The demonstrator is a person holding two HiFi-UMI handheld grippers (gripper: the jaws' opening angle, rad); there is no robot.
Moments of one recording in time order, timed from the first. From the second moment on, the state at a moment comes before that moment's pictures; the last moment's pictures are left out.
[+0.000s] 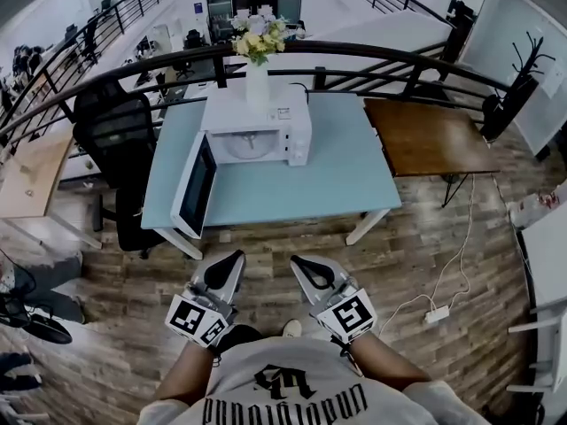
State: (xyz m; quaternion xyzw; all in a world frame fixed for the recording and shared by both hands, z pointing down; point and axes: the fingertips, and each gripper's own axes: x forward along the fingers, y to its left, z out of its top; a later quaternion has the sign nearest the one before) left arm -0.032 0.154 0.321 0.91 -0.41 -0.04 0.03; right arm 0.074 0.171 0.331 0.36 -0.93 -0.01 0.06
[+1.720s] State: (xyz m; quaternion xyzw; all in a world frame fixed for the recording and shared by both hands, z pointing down) left arm -0.133 -0.171 0.329 0.91 -0.41 -0.05 0.02; right arm -0.044 -0.155 0.361 0.38 -0.92 0.04 0.05
